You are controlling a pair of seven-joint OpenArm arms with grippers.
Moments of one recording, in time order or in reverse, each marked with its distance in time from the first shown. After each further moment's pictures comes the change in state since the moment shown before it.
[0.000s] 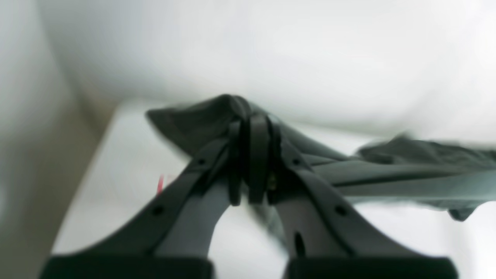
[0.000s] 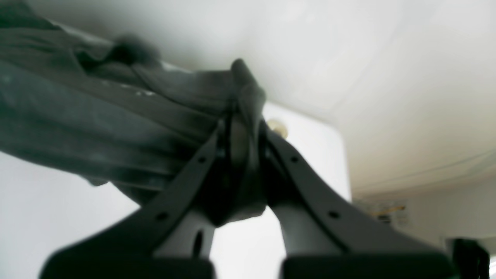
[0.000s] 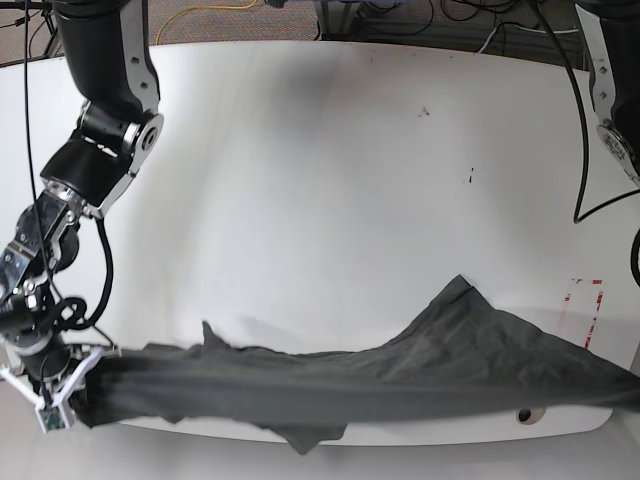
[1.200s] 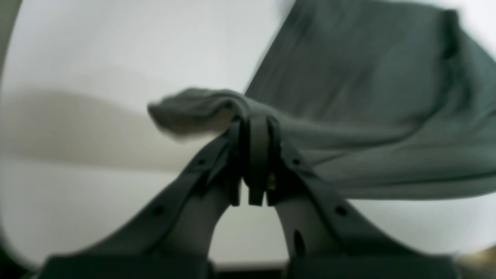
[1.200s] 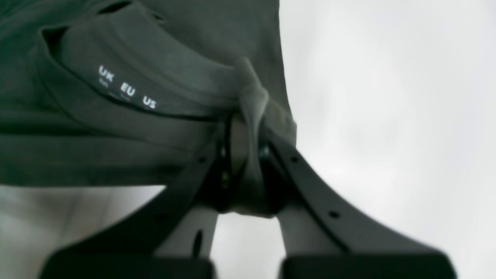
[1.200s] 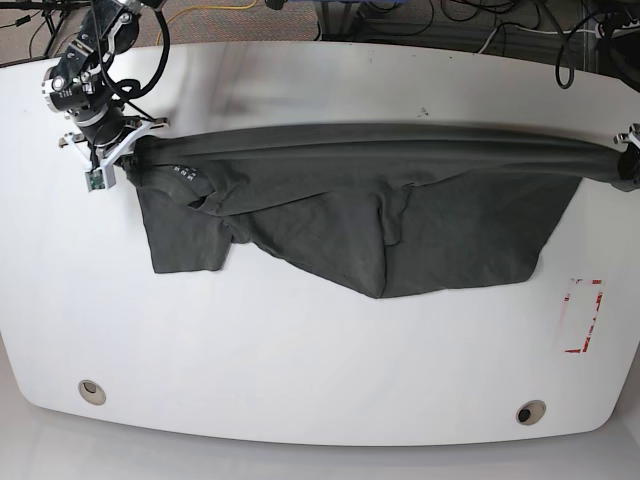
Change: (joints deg) left arm 59.6 1.4 -17.5 18.9 -8.0 -9.2 0.1; right arm -49.9 -11.1 15.5 10.3 12.2 -0.4 6.2
